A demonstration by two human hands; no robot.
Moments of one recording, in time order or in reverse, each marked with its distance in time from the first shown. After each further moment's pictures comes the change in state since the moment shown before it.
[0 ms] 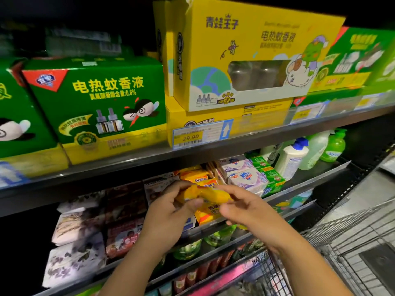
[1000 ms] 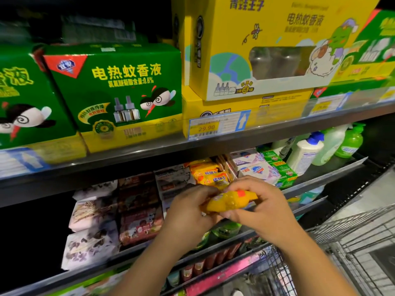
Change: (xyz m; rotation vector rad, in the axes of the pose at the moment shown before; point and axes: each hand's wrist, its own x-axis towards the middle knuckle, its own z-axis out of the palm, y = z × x) left_hand -0.008 -0.001 0.009 0.344 -0.072 0.198; right_hand 0.000 -0.007 0.016 -0.320 0.151 -0.538
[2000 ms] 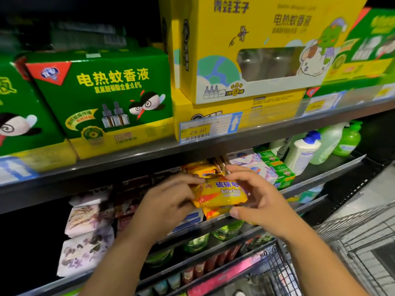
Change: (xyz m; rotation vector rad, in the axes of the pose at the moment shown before) left_hand 0.017 -0.023 -0.036 0.081 0.097 0.516; right_hand 0.004 0.025 -0.020 0.323 -0.160 0.149
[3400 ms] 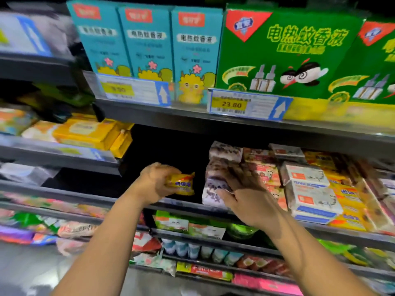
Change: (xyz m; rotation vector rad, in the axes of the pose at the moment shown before) left_hand -0.233 -0.077 -0.218 0.521 -0.170 -0.964; right_hand 0.066 0.014 0.267 -1.101 -0.599 0.068
